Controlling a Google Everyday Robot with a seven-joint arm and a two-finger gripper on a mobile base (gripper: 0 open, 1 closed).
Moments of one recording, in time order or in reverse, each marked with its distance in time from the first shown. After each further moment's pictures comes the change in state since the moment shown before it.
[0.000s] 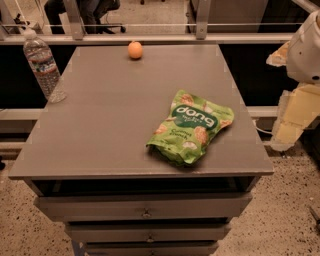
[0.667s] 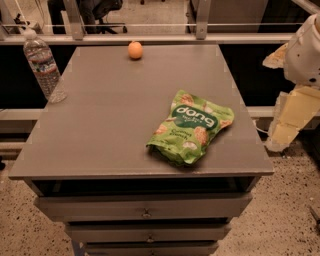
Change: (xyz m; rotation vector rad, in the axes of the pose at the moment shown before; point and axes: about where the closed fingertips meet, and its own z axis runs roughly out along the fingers) arm -0.003 -0.001 0.006 -0.009 -0.040 0.002
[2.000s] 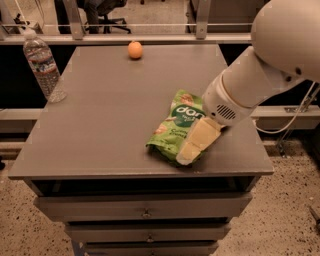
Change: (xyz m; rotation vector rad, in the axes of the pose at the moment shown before) arm -0.099 0.024 0.118 -0.092 -0.215 0.217
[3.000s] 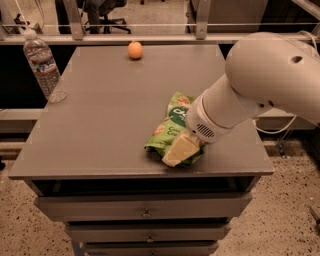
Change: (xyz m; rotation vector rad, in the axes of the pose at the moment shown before) arm -0.006 0.019 0.043 0.011 -0.022 0.024
